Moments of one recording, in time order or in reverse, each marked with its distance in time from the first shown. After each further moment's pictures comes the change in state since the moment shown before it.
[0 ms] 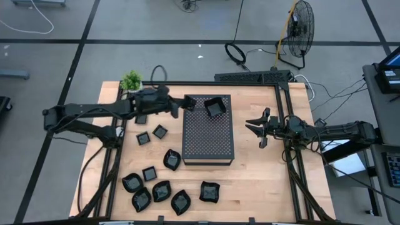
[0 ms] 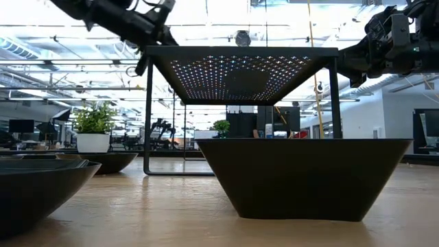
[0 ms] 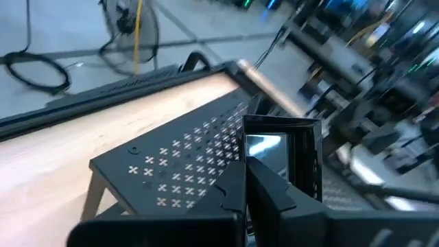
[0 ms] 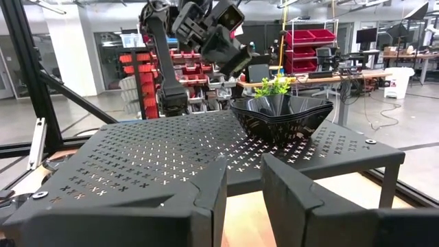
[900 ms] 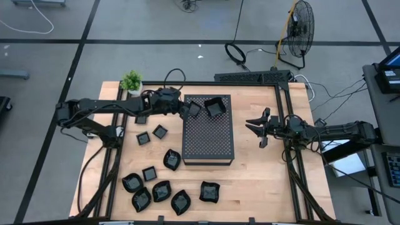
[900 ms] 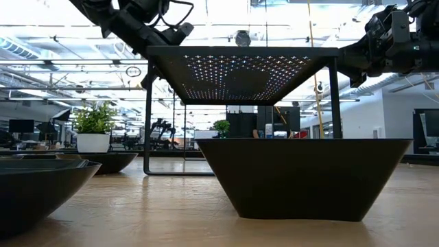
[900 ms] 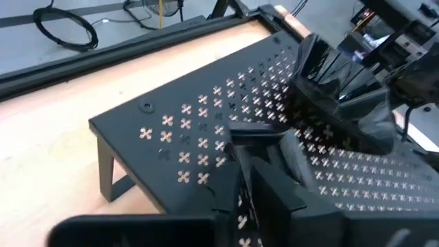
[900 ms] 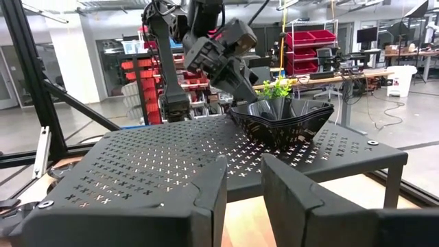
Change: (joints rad) left arm 0.001 0.178 0.096 -0.136 -0.001 0.001; right arm 0.000 0.000 0.000 0.015 -0.003 0.023
